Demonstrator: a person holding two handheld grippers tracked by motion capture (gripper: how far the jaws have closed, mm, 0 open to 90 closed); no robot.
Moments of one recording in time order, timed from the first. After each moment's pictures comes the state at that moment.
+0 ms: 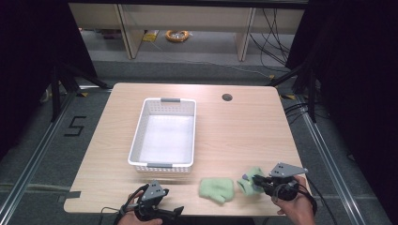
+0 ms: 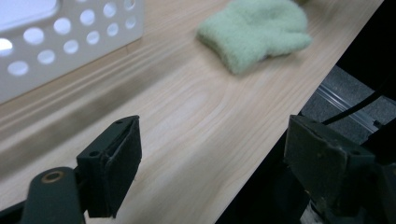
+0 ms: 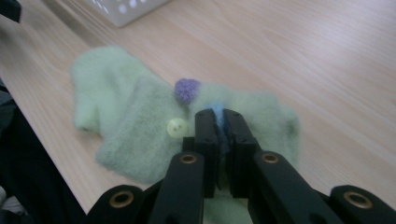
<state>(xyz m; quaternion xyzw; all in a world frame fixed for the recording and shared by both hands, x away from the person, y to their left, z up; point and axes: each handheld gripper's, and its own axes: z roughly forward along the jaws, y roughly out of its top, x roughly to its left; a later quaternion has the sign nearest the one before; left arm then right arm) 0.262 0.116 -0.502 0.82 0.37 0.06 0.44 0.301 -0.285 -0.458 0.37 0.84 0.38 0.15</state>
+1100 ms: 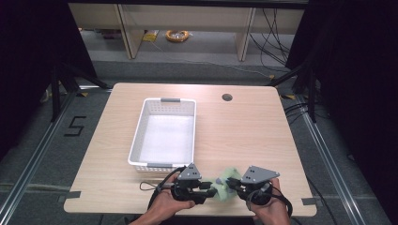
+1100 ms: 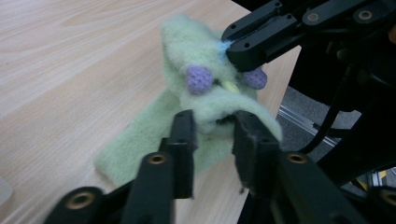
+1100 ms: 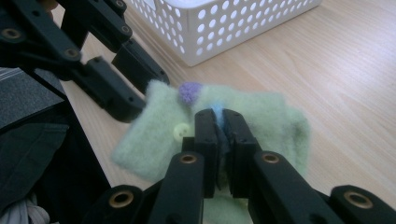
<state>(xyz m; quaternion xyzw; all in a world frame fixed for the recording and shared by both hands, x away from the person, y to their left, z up) 0.305 0.029 -0.470 0.83 0.29 -0.01 0.49 0.288 -0.210 -0.443 0.29 0.86 0.40 0.14</state>
